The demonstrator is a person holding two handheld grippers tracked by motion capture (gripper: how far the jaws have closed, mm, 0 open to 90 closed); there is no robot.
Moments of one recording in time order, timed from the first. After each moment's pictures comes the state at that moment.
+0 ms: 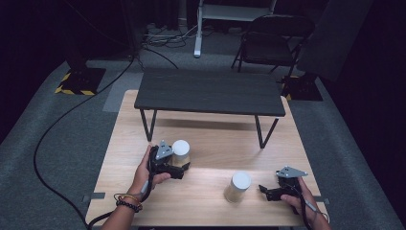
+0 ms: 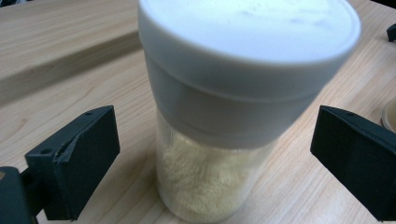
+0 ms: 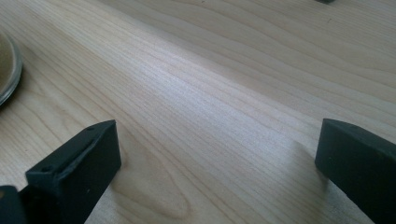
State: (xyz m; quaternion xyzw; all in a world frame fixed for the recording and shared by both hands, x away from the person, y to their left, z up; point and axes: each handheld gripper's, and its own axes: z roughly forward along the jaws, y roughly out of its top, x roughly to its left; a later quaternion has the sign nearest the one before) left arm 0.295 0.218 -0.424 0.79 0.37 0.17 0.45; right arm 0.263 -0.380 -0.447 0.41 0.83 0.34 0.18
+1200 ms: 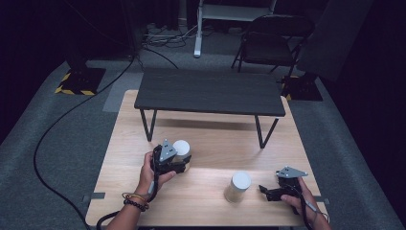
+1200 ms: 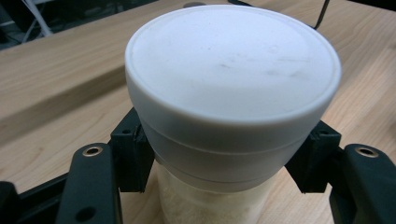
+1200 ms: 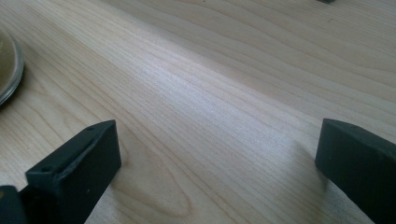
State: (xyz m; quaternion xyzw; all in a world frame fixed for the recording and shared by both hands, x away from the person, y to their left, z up) left arm 0.284 0.205 -0.428 0.78 0.35 0.22 0.46; right arm 0.263 -0.381 -0.447 0.41 0.83 0.35 0.18
